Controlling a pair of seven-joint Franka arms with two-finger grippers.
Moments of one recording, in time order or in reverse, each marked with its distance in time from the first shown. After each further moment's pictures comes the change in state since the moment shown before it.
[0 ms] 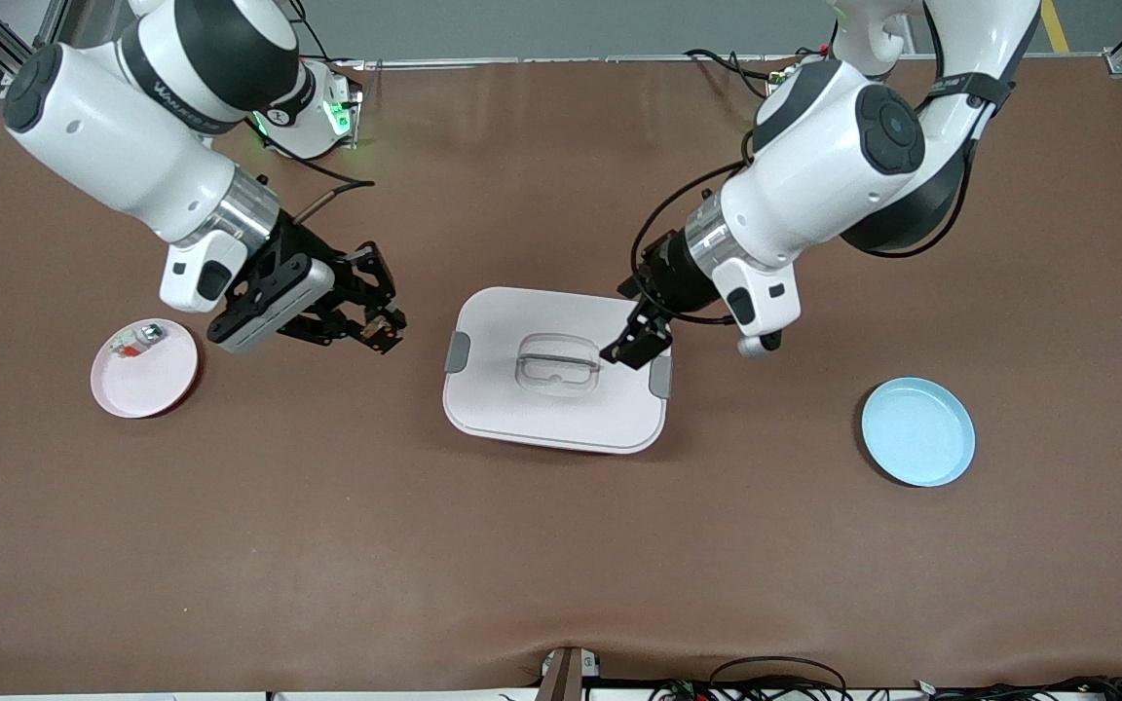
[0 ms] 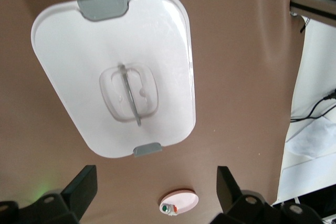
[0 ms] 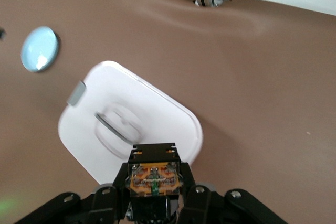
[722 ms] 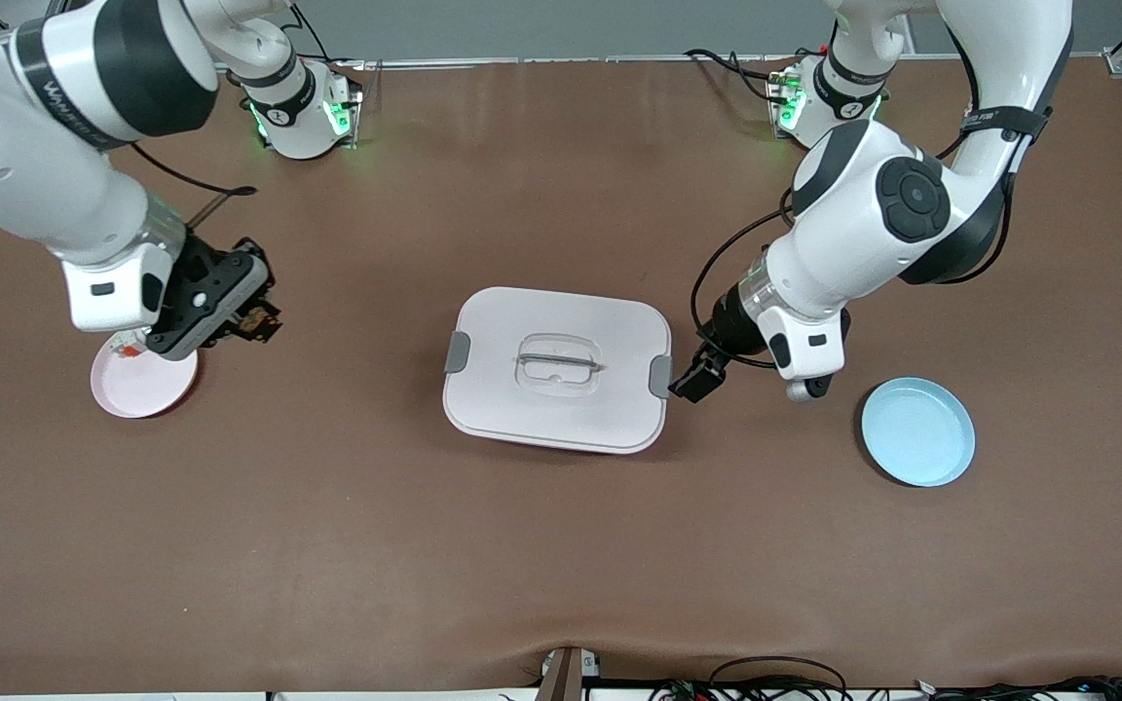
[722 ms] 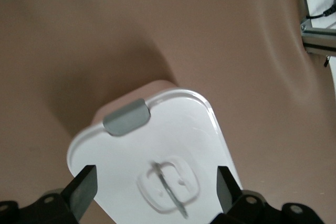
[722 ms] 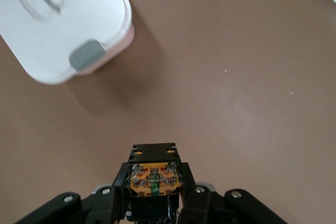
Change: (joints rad) left arm 0.081 -0.028 0.022 -0.145 0.161 -0.002 0.344; right arm -0.159 -0.001 -0.003 0.065 -0.314 -0.320 -0.456
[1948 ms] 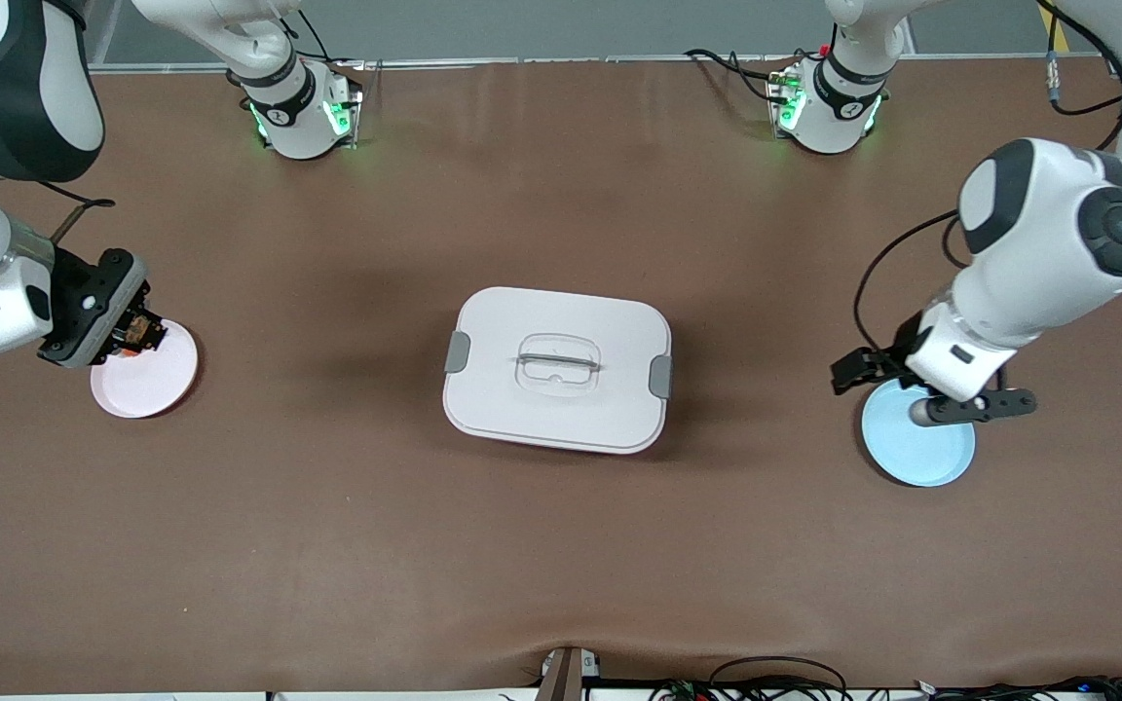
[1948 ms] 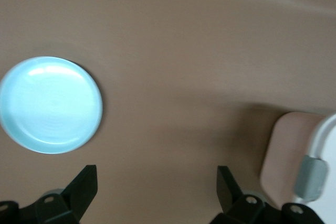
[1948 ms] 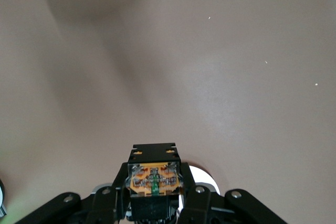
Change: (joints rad) left arm 0.350 -0.113 0.002 -0.120 0.094 -0.099 1.113; right arm -0.180 0.001 -0.002 -0.031 -0.081 -0.015 -0.425
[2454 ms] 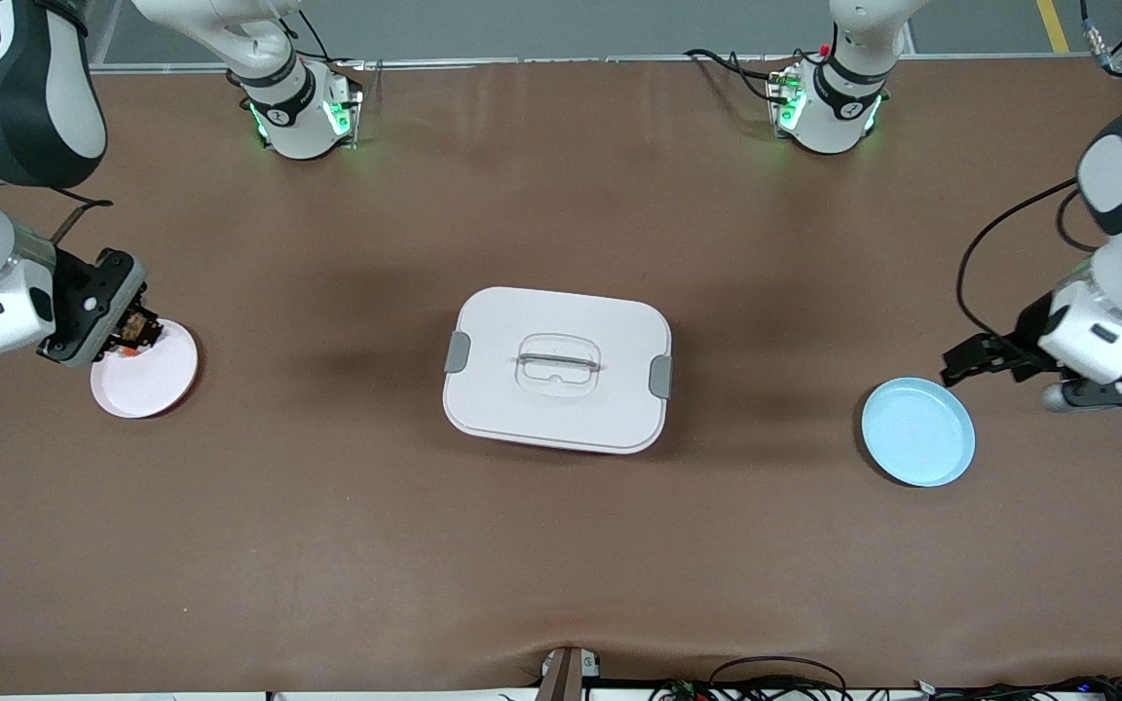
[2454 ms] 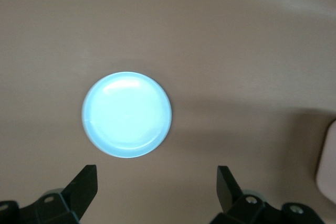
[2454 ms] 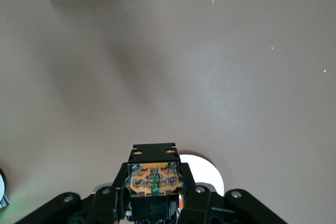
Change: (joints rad) left arm 0.182 -0.082 0.000 -0.007 -0.002 -0.048 0.189; right arm -0.014 -0.022 0.000 -0.049 -0.035 0.005 0.000
